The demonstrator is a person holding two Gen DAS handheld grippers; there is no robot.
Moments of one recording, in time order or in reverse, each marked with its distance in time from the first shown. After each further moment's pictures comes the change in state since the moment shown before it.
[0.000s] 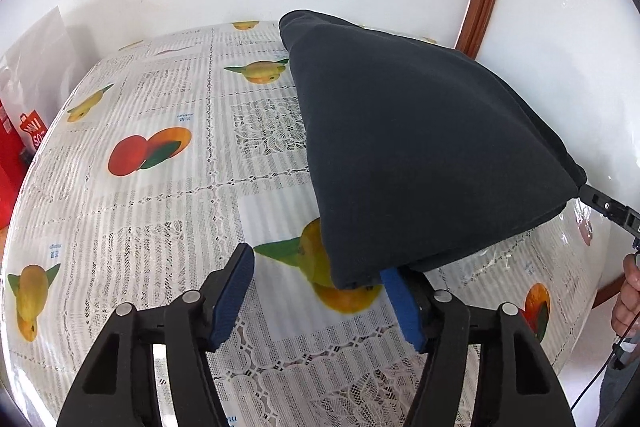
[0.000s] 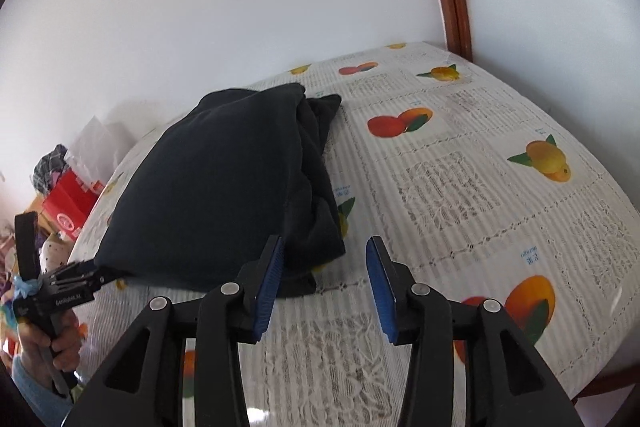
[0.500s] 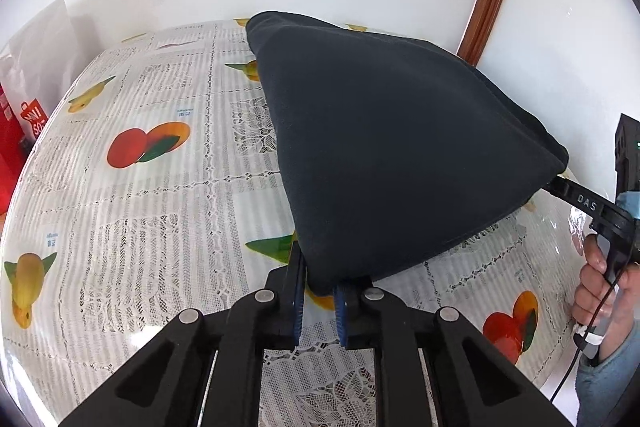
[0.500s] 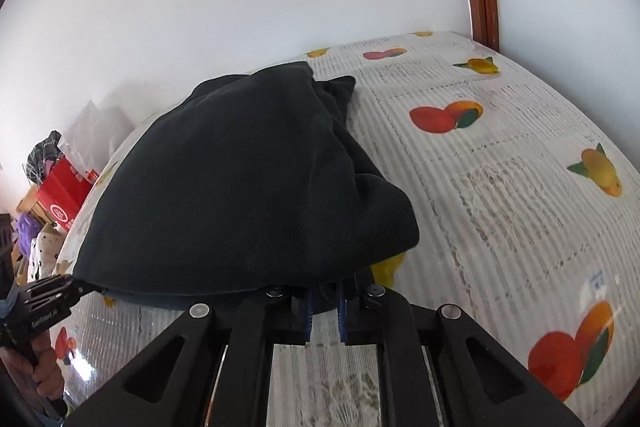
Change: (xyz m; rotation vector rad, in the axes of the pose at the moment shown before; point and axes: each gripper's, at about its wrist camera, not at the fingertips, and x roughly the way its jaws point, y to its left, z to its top) left arm -0.007 -0.003 -0.001 -0.050 0.011 -0.009; right arm 0.072 0.030 0.027 -0.004 0.006 -0.024
